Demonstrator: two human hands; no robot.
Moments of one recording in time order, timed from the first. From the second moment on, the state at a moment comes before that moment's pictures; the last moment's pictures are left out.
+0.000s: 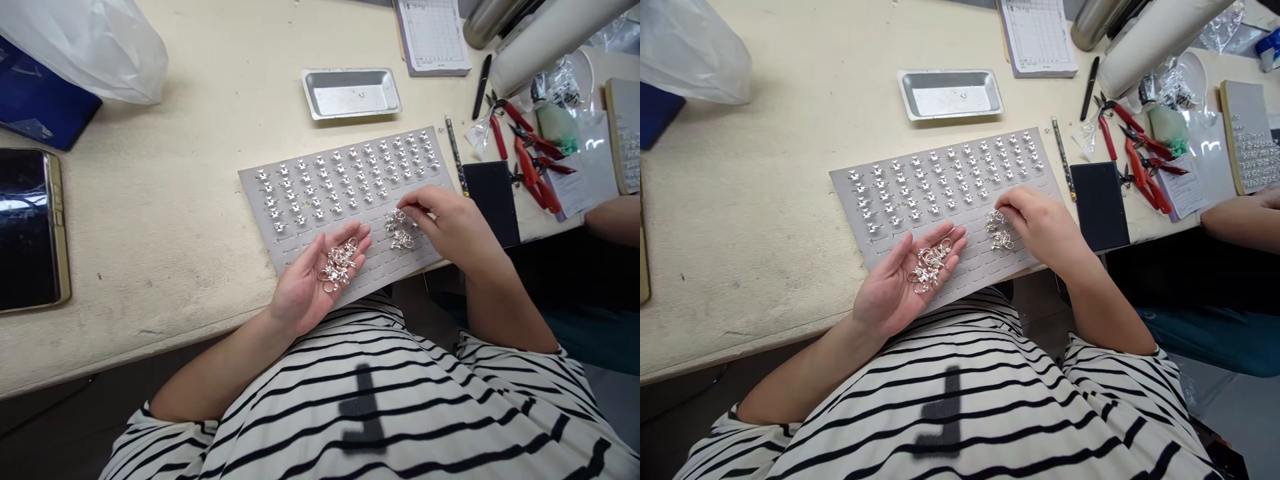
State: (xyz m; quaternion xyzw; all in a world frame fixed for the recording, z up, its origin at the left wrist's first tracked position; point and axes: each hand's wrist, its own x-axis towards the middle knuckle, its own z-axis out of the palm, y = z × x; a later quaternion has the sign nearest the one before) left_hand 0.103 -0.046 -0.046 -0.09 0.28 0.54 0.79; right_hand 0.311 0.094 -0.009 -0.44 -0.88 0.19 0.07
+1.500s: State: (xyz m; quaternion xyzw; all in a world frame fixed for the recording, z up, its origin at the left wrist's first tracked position) left_hand 0.103 -0.046 -0.045 -0.06 0.30 0.55 0.78; right_hand 0.344 0.105 -0.017 -0.53 -0.80 0.25 0.14
